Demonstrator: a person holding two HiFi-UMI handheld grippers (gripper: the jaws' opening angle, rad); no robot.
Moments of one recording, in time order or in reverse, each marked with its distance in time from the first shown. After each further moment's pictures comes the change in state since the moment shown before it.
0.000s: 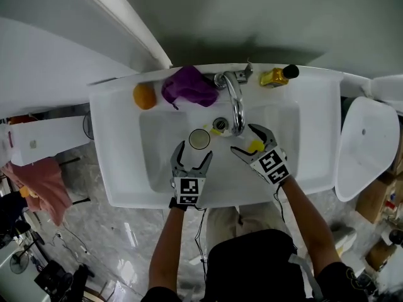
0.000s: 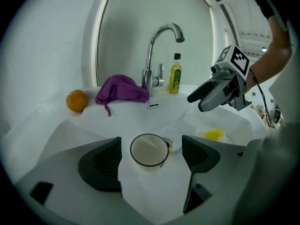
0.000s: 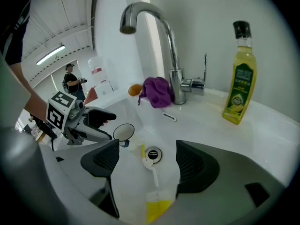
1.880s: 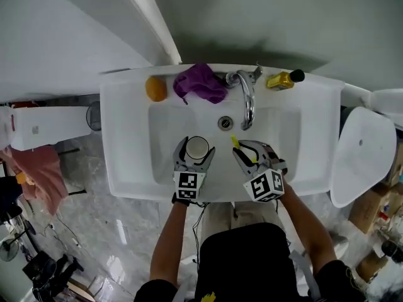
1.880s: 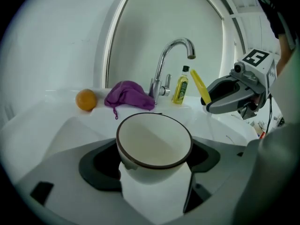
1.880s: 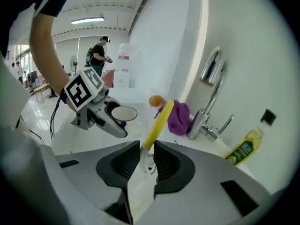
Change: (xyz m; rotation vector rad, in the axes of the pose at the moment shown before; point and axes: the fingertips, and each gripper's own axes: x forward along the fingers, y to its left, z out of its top) left arm -0.019 0.007 0.011 -0.150 -0.049 0.004; right arm -0.028 0.065 0.039 -0.464 -0.024 -0.071
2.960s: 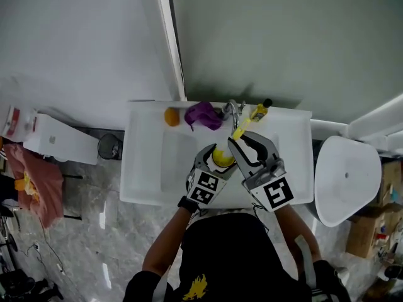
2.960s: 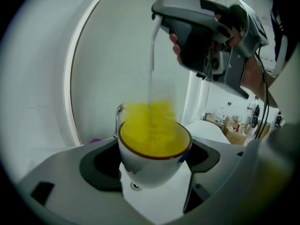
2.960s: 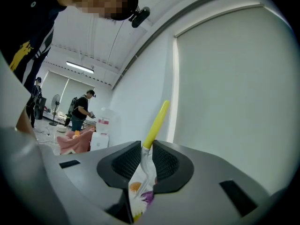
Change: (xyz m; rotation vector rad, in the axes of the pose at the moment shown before) left arm -0.087 -0.114 0.176 0.156 -0.073 -0.268; right arm -0.224 -0.054 0.294 0.107 -0.724 -0.273
